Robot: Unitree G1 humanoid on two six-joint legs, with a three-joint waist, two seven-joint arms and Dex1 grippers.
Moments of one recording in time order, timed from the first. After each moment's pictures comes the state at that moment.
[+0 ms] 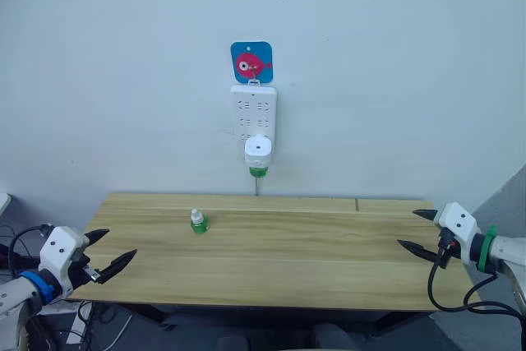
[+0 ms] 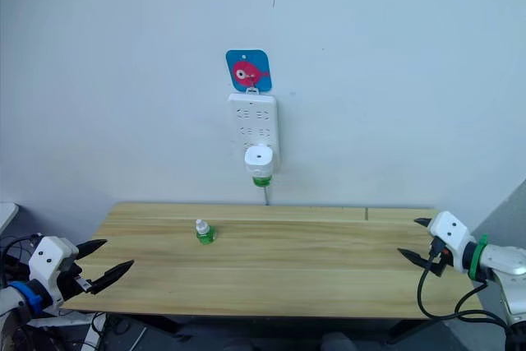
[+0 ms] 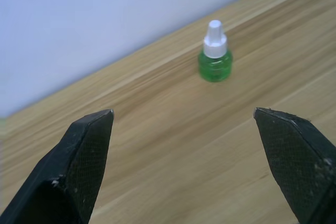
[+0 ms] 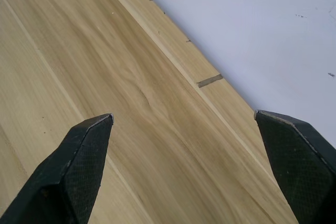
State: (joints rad) left arm 0.15 0.79 0.41 0.55 -0.30 -0.24 -1.04; right arm 0.01 -0.80 -0.13 0.32 0.15 -0.13 1.02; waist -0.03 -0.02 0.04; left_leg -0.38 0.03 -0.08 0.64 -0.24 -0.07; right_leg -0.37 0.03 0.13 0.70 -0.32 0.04
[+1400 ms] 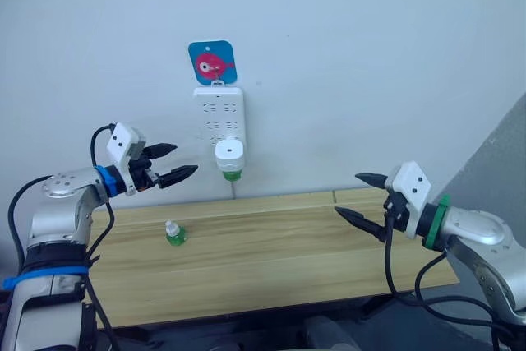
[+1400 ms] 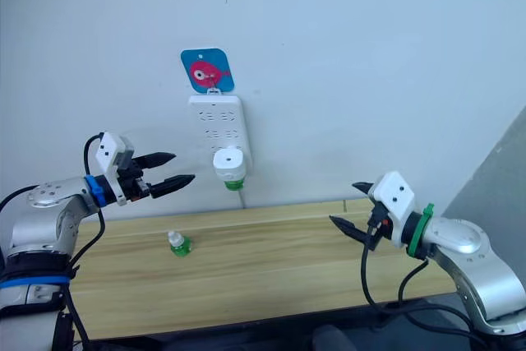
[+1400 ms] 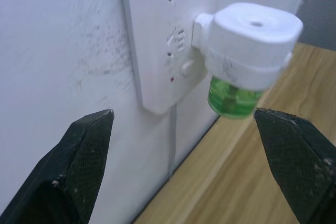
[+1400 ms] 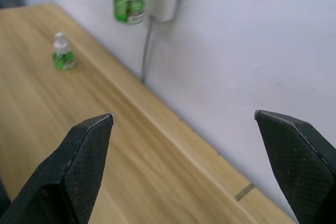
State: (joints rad) left arm -0.49 0.75 0.17 0.44 -0.35 0.23 -1.10; right arm -0.08 -0.69 -0.06 -0.59 0.42 0.65 0.67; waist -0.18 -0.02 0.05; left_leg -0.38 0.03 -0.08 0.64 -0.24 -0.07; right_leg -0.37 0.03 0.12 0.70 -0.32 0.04
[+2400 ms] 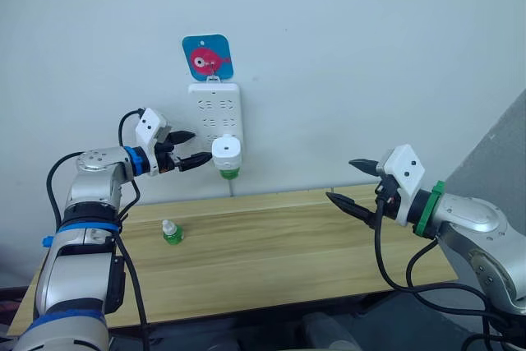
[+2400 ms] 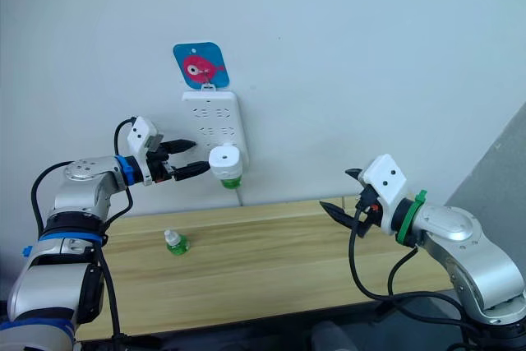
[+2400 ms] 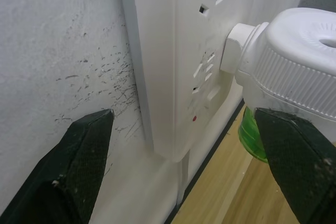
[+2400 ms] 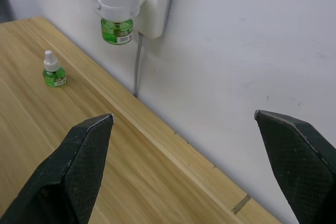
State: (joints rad) left arm -0.77 0.67 0.07 0.85 -0.21 0.05 -1.15; right arm -0.17 -0.67 -0.05 -0.68 0.47 0.80 0.60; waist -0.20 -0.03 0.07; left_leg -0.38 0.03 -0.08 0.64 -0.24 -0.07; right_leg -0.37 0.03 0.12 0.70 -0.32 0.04
